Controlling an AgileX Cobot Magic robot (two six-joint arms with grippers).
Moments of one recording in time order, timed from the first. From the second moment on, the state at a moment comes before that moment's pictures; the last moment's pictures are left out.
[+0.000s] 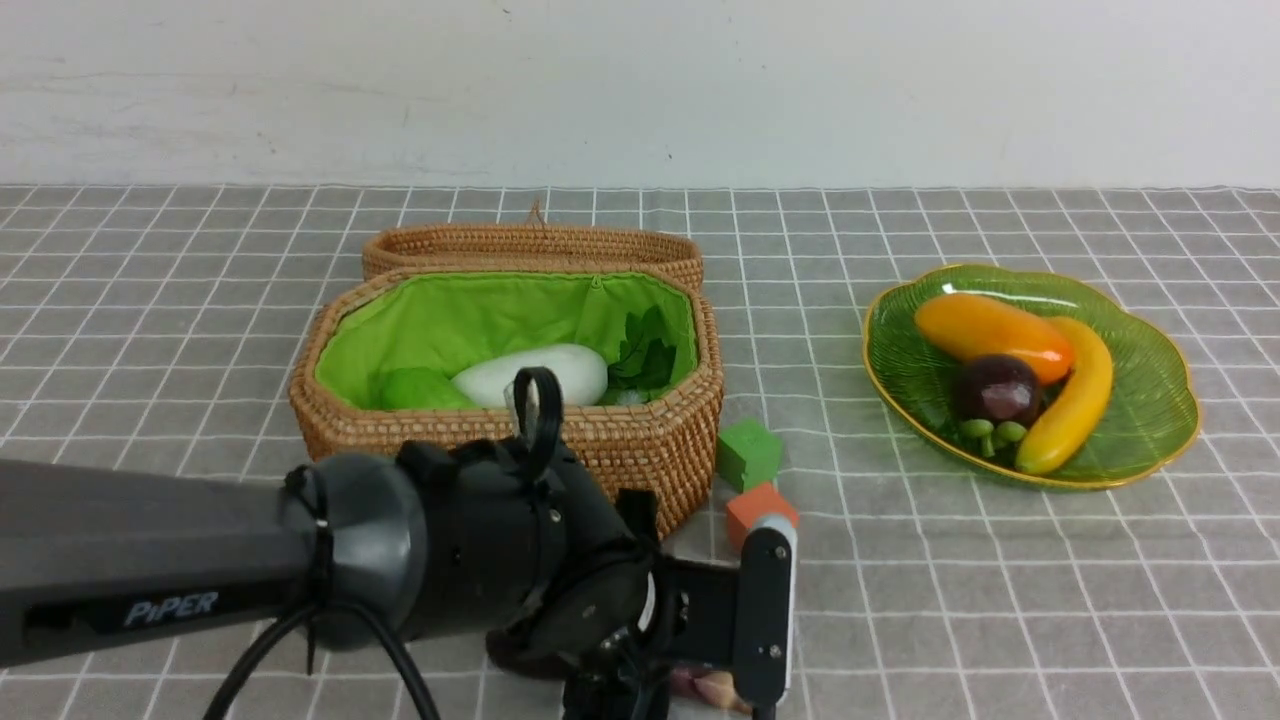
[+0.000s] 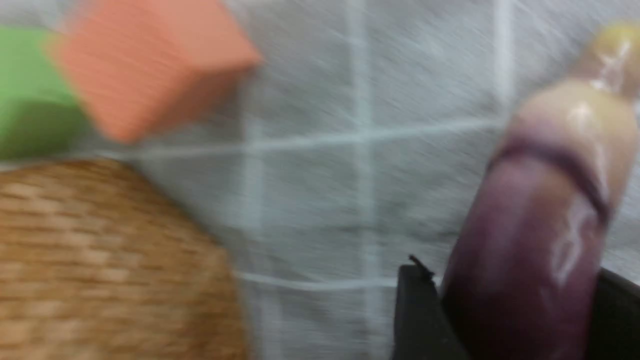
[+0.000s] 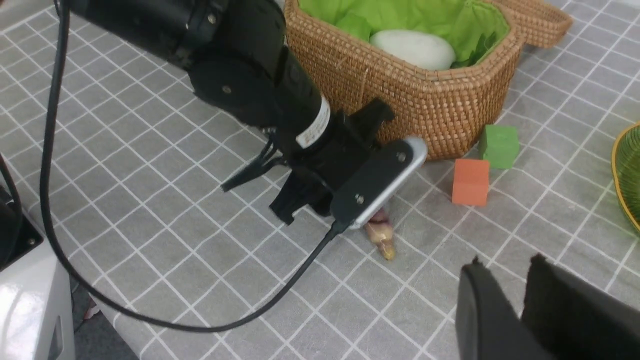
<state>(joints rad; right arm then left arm) 0.58 0.55 -0.91 0.25 0.94 -0.18 -0.80 1.84 -1.06 0.24 0.44 0.70</state>
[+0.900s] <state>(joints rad) 0.58 0.55 -0.91 0.26 0.94 -0.21 -0.80 1.63 -1.05 0.11 0.63 0.61</state>
